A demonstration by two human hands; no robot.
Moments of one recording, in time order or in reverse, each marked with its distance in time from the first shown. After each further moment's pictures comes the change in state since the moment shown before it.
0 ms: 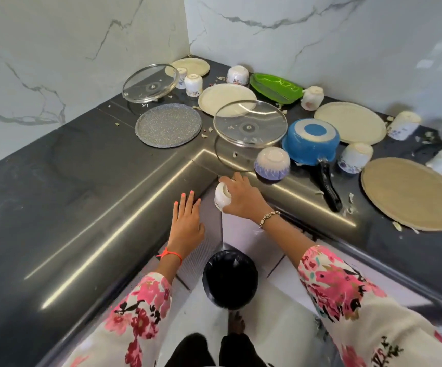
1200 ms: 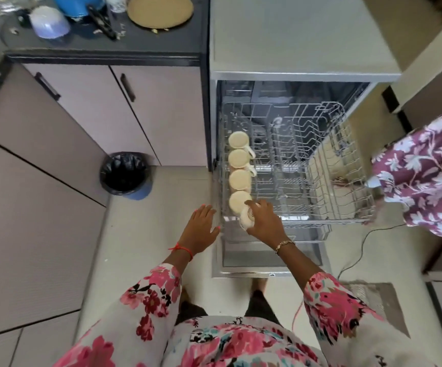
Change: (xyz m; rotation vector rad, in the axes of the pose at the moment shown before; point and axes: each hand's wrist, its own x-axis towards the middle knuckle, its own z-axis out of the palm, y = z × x) left_hand -0.537 0.286 0.127 -0.206 -0.566 0.619; right_hand -0.744 0.026 0.194 0.216 0.051 0.831
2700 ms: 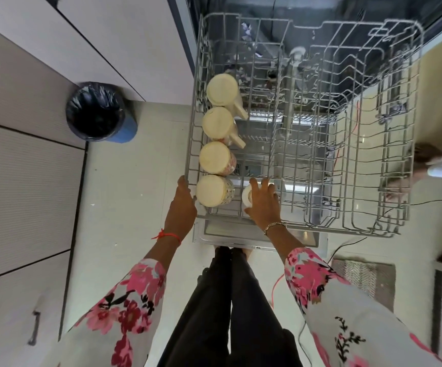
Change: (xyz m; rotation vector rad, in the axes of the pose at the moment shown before) left_hand 0.125 0.031 0.075 -0.379 0.042 -0.656; right_hand 0.131 0.141 0.084 -0.056 -0.246 0.089
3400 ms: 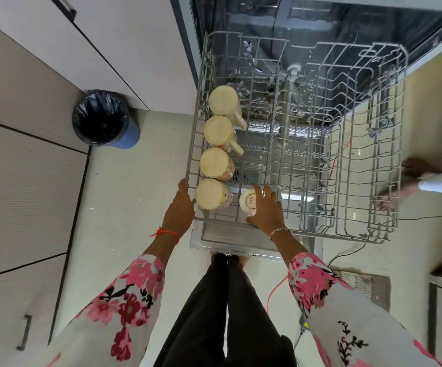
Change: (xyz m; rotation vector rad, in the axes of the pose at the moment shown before) left_hand 0.001 -0.008 -0.002 0.097 -0.009 0.042; right_hand -0.006 0.018 -0.008 -0.005 -0.013 -0.038
